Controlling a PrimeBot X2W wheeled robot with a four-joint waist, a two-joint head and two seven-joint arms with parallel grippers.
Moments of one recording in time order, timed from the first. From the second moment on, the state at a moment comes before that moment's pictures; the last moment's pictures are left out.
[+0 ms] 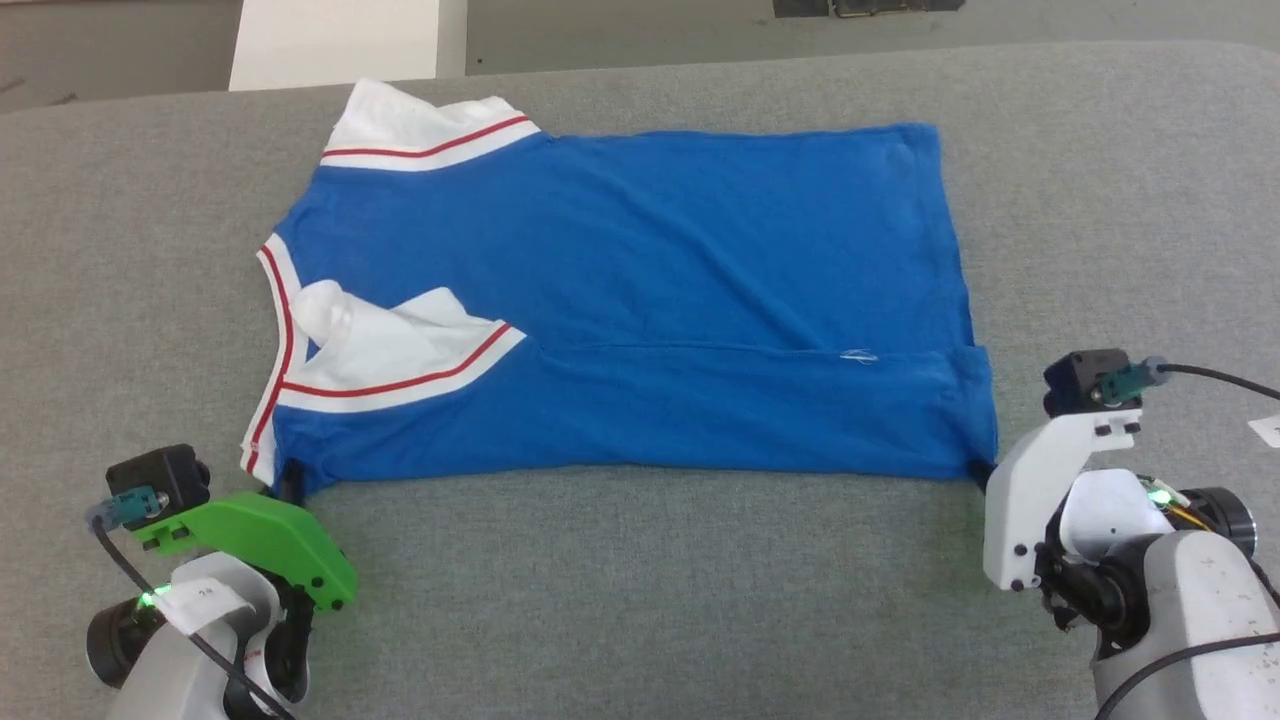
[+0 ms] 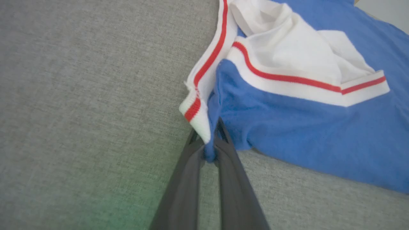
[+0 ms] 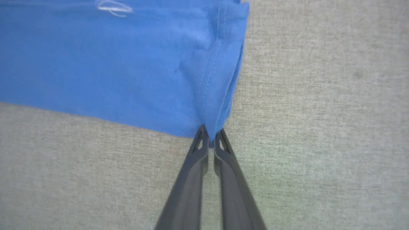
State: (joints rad) left arm -0.18 0.37 -0.20 0.22 -0.73 0.29 0.13; right arm -0.25 -0.05 -0.09 0.14 0.15 0.13 0.80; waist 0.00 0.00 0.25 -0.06
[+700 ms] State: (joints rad) left arm 0.11 0.48 -0.25 -0.04 -0.66 0.38 0.24; right arm 0.09 -0.10 -0.16 -0.17 0.18 0.13 0.81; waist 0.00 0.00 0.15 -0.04
